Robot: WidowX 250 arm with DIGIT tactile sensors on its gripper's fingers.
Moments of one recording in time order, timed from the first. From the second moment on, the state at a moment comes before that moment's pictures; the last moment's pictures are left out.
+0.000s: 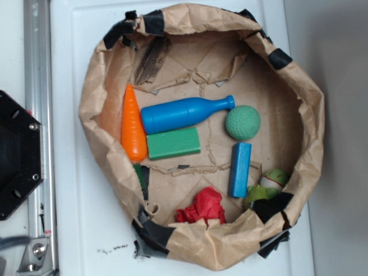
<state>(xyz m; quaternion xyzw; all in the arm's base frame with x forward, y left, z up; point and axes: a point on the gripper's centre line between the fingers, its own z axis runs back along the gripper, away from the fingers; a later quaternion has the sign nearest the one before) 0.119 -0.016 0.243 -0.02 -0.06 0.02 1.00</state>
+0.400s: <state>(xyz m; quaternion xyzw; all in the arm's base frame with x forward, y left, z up) 0.118 -0.016 0.239 -0.02 -0.05 0.02 1.00</state>
